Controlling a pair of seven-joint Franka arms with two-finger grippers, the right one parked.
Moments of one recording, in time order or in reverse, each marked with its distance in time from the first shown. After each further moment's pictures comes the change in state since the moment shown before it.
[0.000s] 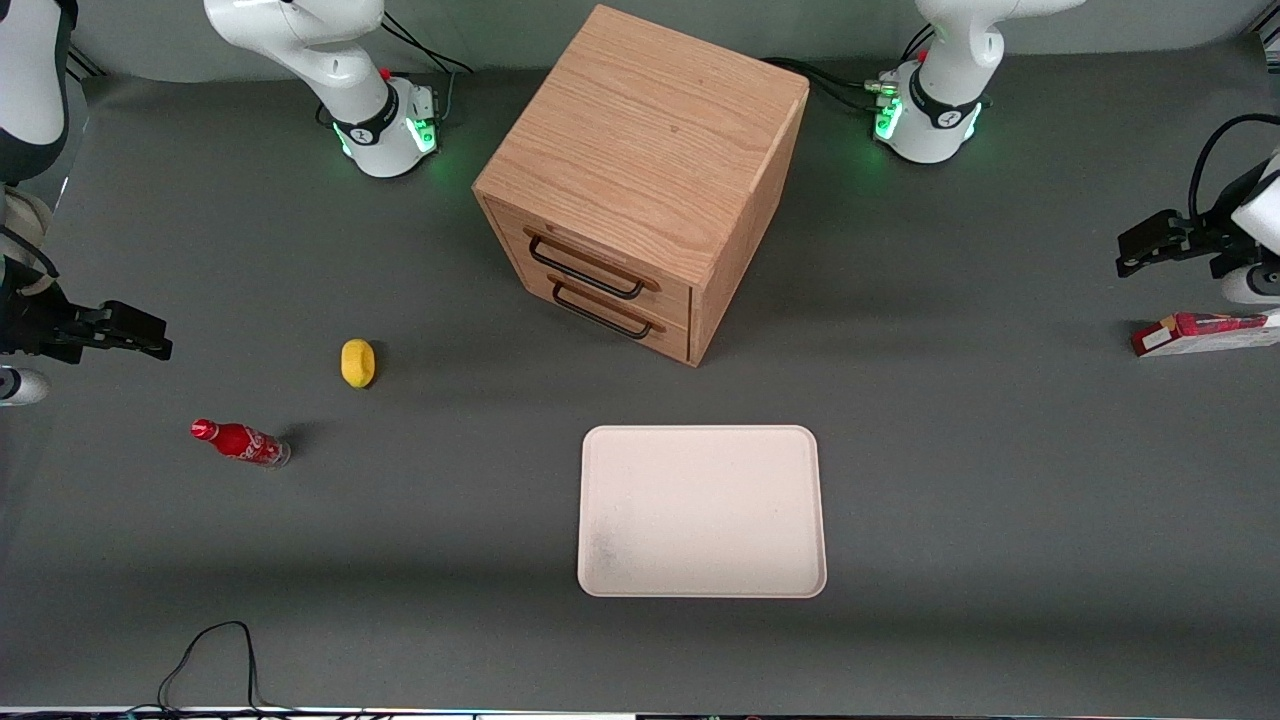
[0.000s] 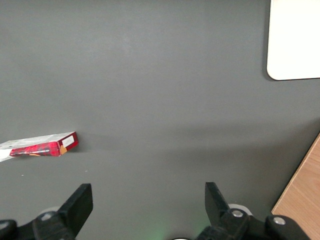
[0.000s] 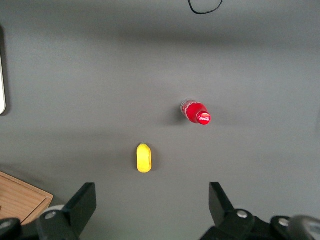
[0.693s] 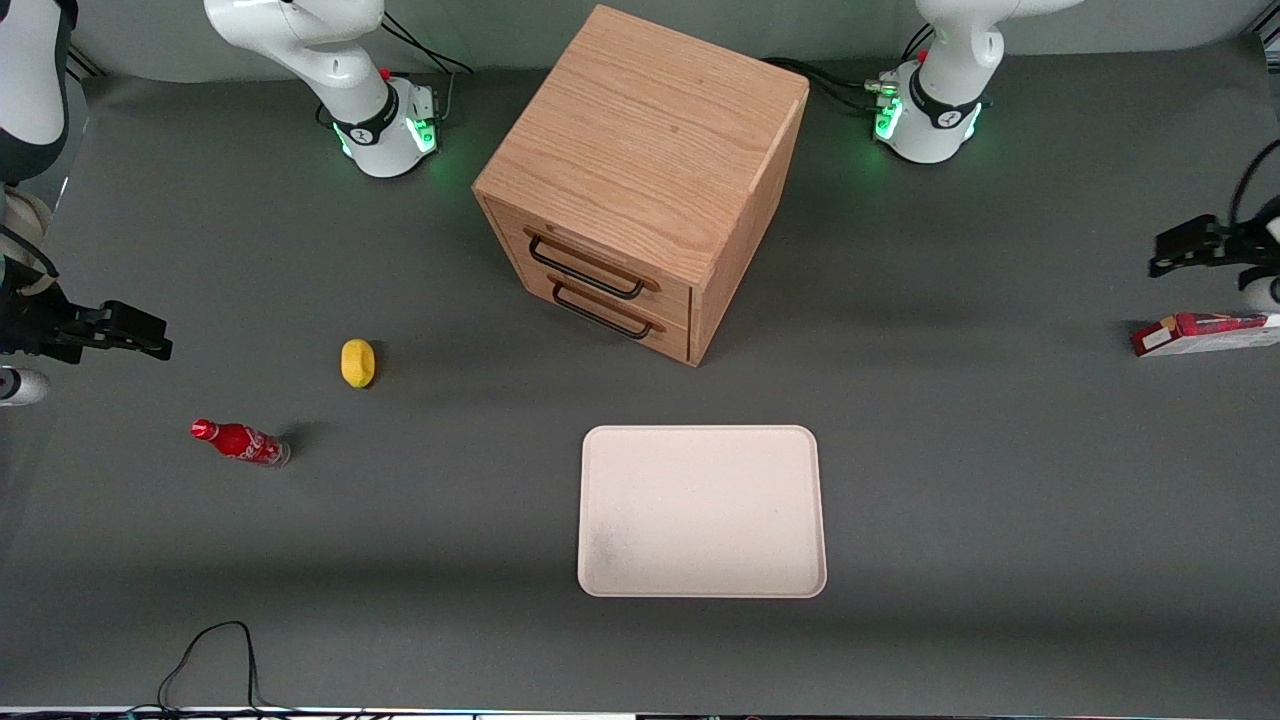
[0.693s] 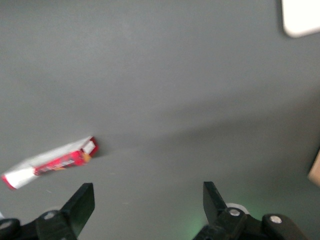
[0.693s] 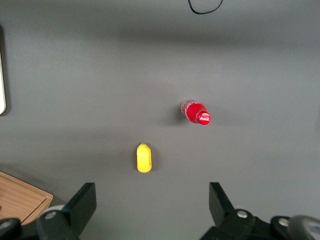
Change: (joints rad) arm 0.055 0.058 0.118 -0.006 0.013 0.004 0.444
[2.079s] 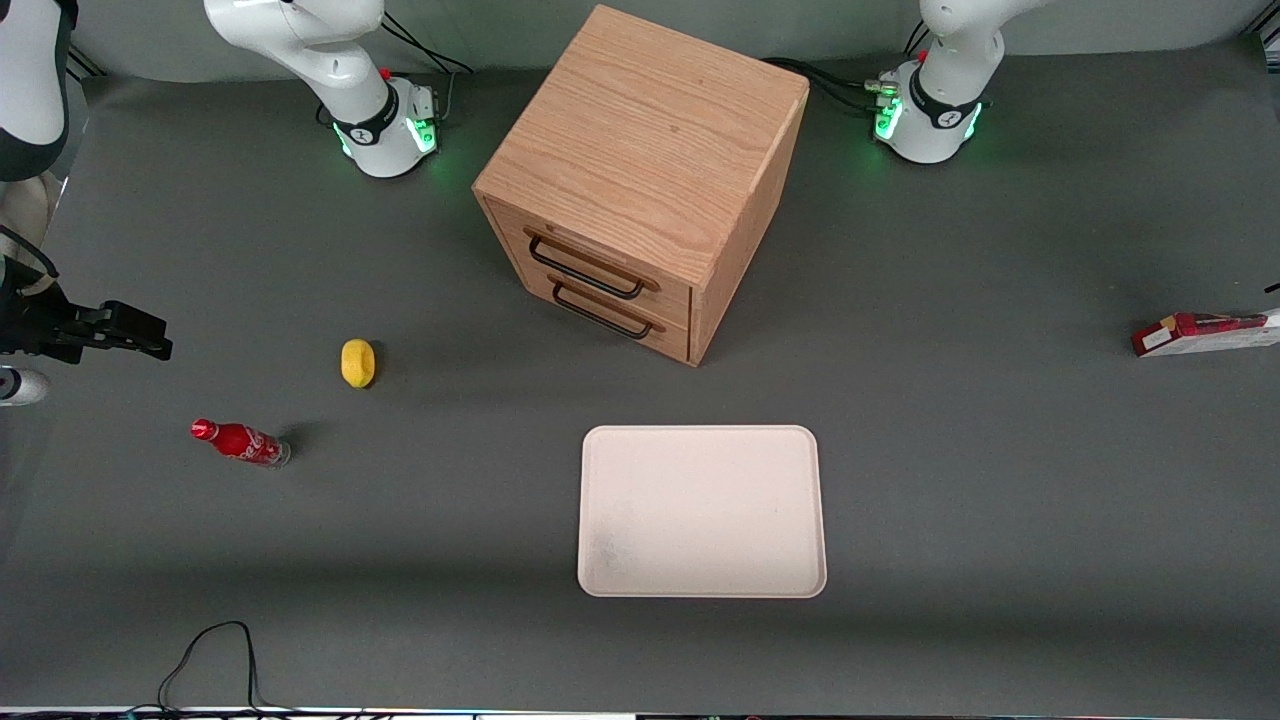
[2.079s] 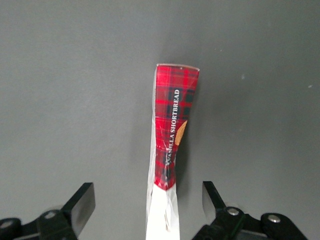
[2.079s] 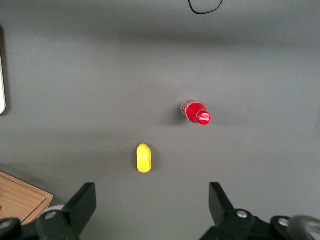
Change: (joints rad) arm 0.285 0.380 0.217 -0.175 -0.094 0.627 1.617
